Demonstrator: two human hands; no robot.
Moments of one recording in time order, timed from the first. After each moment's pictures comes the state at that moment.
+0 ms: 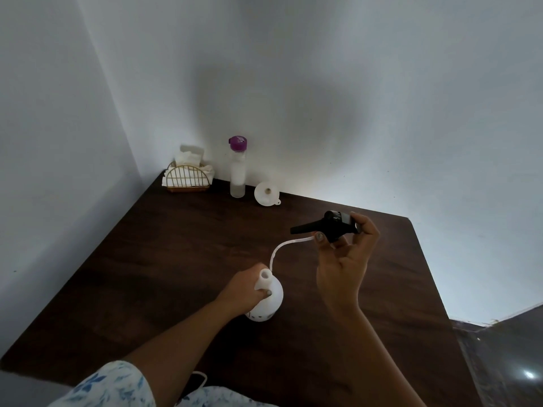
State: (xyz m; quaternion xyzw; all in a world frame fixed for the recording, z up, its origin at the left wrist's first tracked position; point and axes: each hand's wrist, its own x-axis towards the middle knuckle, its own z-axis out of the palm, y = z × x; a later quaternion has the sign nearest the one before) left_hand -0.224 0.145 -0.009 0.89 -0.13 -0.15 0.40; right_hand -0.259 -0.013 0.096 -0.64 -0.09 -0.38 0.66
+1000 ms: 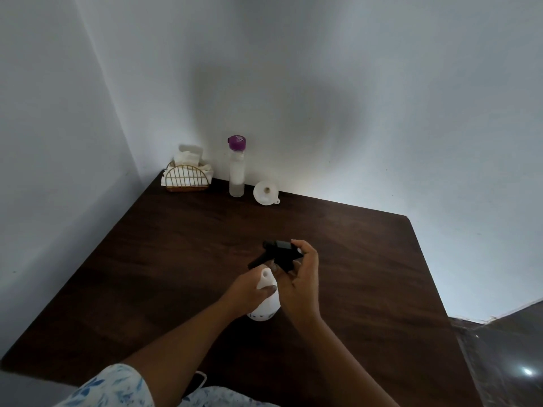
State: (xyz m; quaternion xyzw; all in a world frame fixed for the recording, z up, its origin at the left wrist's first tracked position) left_hand -0.224 0.138 -0.024 0.87 -0.10 -0.19 0.44; right_hand -0.269 0.020 0.034 -0.79 0.00 -0.20 0.59
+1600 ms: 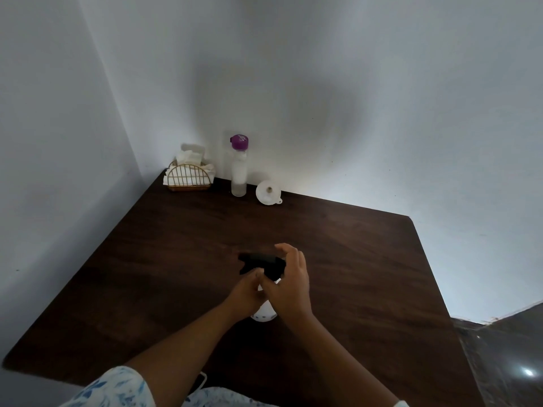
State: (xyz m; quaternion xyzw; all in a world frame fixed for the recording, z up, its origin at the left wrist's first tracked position) left_hand -0.230 0.139 -0.020 0.86 -0.10 -0.19 0.47; right_hand -0.257 0.030 0.016 -0.87 0.01 -0.13 0.47
